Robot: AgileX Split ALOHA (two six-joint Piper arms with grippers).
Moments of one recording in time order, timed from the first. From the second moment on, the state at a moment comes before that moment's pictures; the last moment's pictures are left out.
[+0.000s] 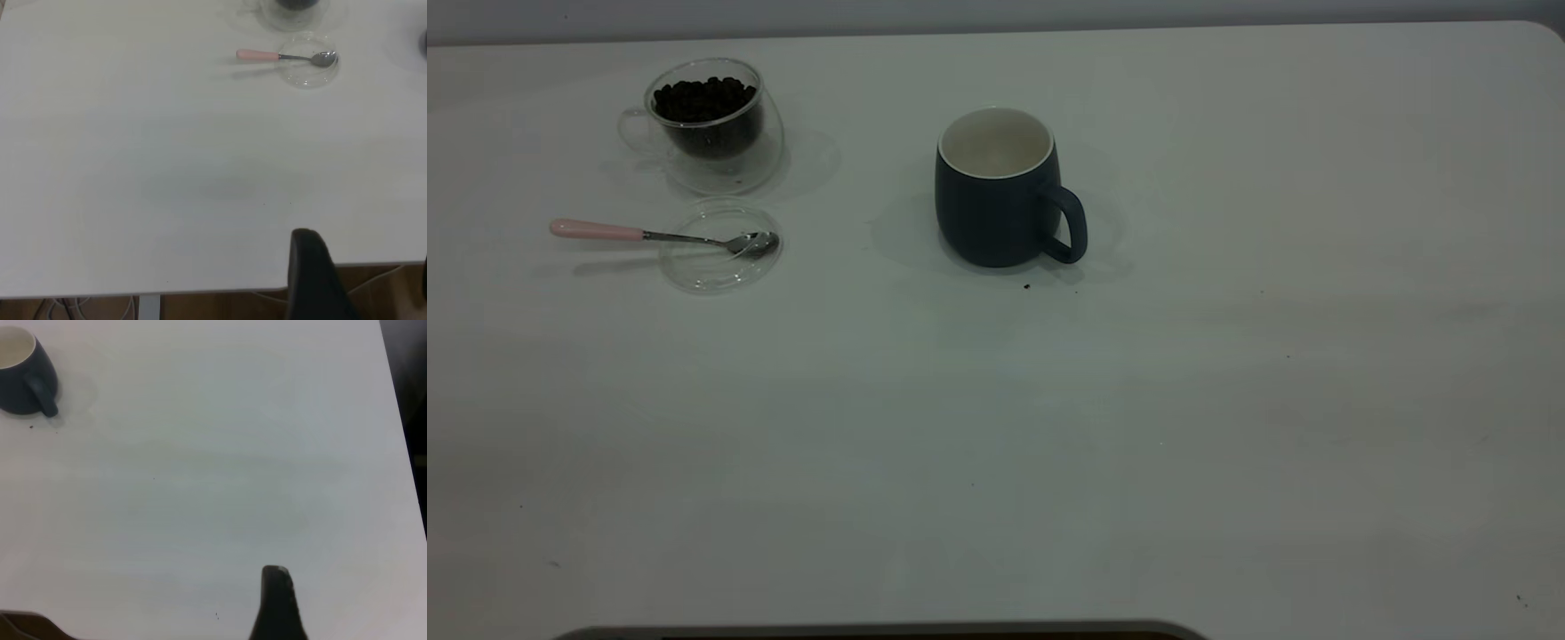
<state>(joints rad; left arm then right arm) -0.01 -0.02 -0.49 -0.01 1.13 0.02 0.01 0.03 -0.47 0.03 1.13 -0.06</state>
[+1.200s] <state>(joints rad) 0.11 1.51 -1.20 -0.26 0.89 0.22 0.01 0.03 -0.47 0.03 1.13 -0.06</state>
